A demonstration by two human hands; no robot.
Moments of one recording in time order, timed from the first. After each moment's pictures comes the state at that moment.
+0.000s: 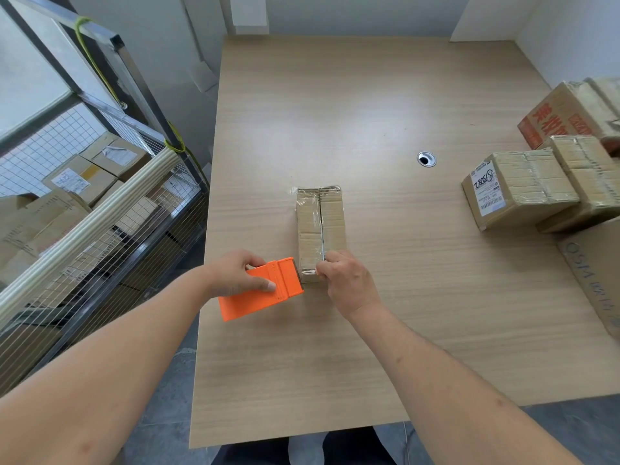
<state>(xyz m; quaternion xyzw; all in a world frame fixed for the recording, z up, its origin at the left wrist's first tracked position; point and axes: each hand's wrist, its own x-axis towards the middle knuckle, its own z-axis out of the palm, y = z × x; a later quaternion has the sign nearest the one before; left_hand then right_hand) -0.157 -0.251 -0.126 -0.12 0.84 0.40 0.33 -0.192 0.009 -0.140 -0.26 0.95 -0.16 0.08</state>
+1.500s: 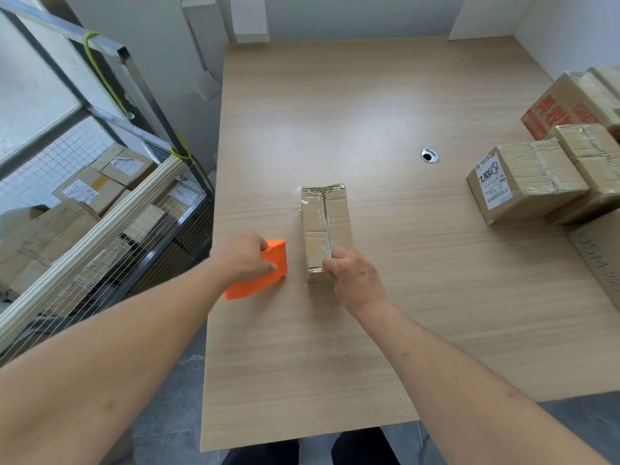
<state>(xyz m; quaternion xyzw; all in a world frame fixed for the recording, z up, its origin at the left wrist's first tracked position) -0.180 -0.237 -0.116 -0.13 0.97 0.11 0.20 -0.188 0.005 -0.141 -0.25 0.95 -0.17 0.06</state>
